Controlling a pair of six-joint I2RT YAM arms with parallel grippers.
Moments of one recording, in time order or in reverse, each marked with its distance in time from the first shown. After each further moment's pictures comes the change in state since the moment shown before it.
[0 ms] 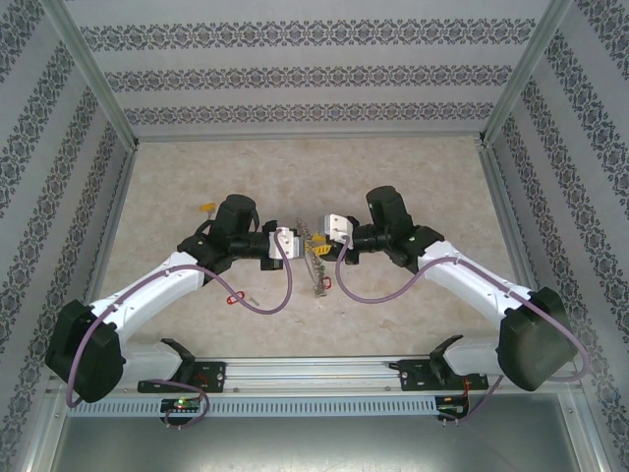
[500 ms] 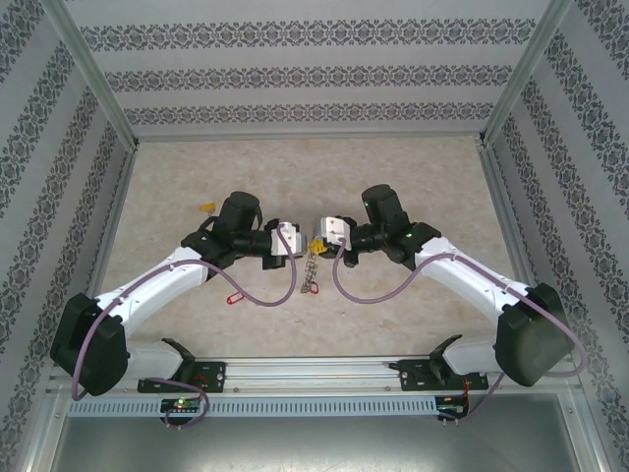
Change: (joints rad) left arm 0.007 0.039 0.027 -0.023 0.016 -0.062; right arm 0.019 0.024 0.036 -0.064 0.003 -0.060
